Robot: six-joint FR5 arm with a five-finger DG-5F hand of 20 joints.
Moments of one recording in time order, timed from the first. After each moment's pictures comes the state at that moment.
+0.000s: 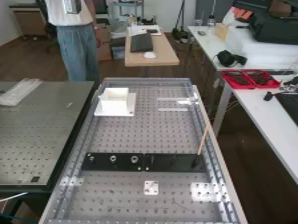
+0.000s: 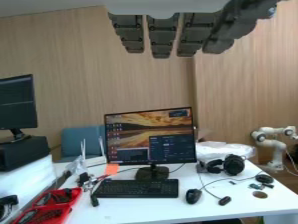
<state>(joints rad) 1.57 -1.58 -1.57 -3.14 -1.57 -0.69</state>
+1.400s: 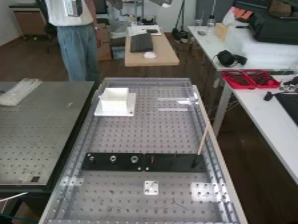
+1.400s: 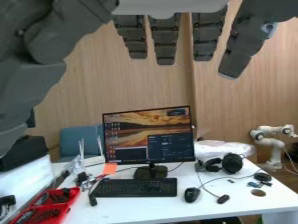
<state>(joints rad) 1.56 -1.59 -1.57 -3.13 -1.57 -0.69</state>
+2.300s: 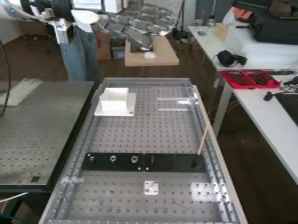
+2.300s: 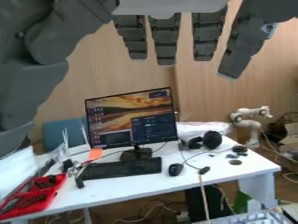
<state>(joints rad) 1.57 -1.54 -1.75 -3.05 -1.48 -0.64</state>
